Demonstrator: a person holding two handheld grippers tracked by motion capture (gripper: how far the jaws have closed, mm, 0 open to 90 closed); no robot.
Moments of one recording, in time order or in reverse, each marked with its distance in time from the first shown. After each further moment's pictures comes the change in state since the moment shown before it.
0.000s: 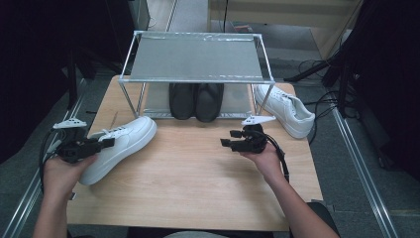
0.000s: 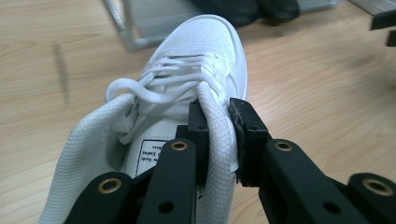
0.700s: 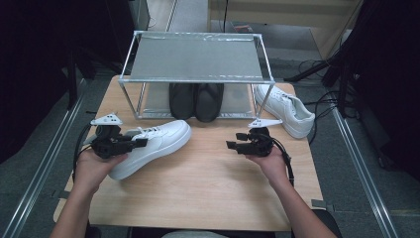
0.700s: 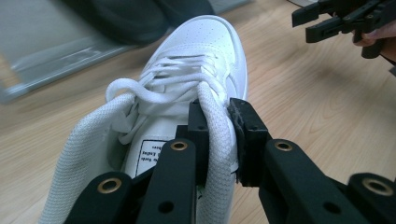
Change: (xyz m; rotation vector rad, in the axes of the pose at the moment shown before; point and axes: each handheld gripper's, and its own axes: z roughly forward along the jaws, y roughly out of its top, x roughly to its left) left arm -0.058 0.027 0.044 0.031 -0.197 0.149; right arm -0.004 -0.012 -0.016 0.001 -0.036 0.029
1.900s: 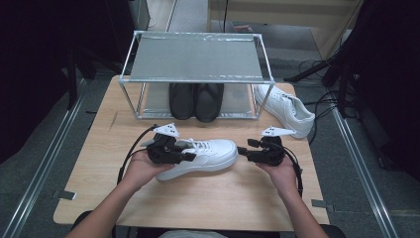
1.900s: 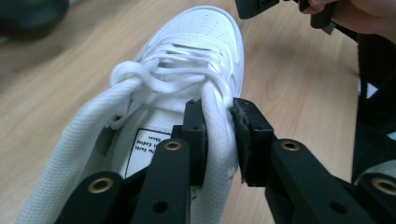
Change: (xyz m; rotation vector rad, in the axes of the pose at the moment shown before) left arm -0.062 0.015 0.098 0.103 -0.266 0.168; right arm 0.001 -0.025 -0.030 -0.026 -0.076 0.040
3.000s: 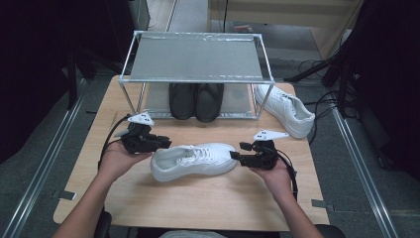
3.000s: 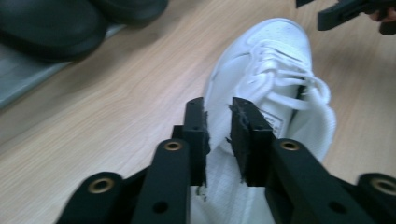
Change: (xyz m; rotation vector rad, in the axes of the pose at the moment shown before) left arm 0.038 -0.008 -0.056 0.016 0.183 -0.024; right arm 0.026 0.001 0.005 0.008 0.046 -0.050
